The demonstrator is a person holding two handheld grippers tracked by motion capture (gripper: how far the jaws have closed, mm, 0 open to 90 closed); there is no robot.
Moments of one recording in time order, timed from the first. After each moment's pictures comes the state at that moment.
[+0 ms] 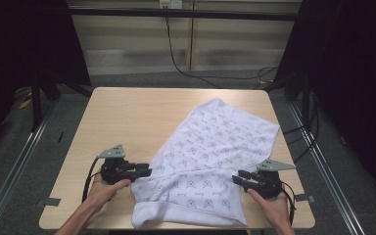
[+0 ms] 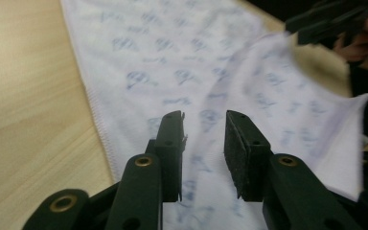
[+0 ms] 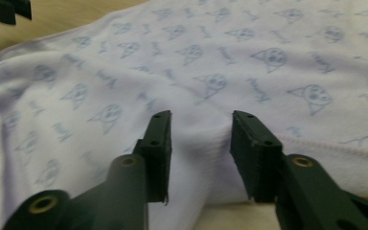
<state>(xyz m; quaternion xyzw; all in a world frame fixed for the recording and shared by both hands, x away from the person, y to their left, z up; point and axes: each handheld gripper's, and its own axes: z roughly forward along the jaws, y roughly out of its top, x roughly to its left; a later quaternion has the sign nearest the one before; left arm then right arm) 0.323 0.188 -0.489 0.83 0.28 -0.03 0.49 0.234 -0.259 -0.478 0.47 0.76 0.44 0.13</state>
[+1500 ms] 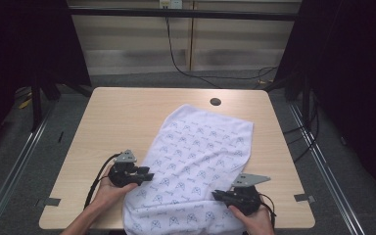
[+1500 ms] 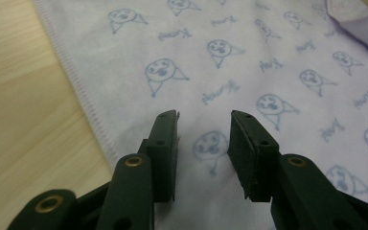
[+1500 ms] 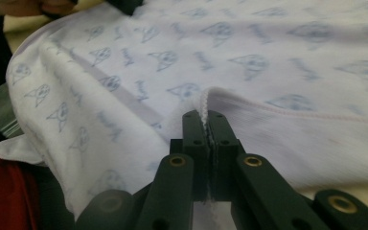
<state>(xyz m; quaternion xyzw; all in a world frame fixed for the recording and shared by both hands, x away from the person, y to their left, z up) 0.313 0.193 -0.505 0.85 0.30 0.03 0.42 0.199 -0.204 -0.480 0.40 0.80 0.44 0.08</state>
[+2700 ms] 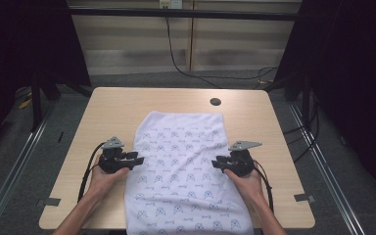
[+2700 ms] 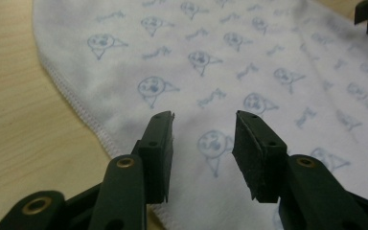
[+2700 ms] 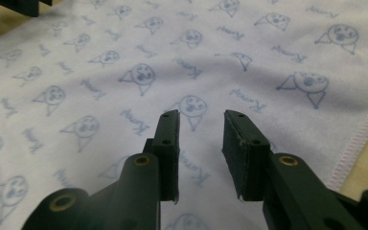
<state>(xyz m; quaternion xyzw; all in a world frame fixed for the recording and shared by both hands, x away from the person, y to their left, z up) 0.352 0.214 -0.500 0.82 0.36 0.06 0.44 0.309 -0.209 -0.493 0.43 0.80 0.42 0.11</state>
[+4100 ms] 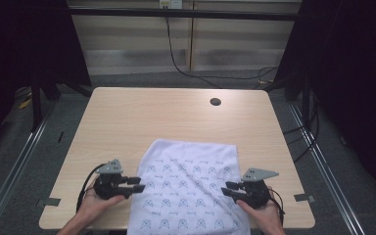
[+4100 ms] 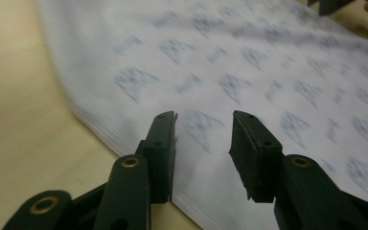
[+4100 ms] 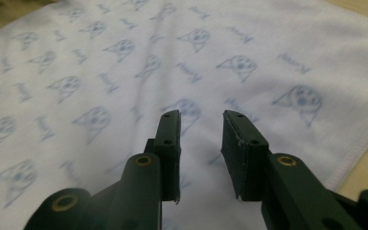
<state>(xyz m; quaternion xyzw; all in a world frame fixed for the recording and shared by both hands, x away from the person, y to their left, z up) 0.301 0.214 -0.488 0.84 0.29 0.01 0.45 0.224 -0.226 -0.488 0.40 0.81 0.41 0.11</state>
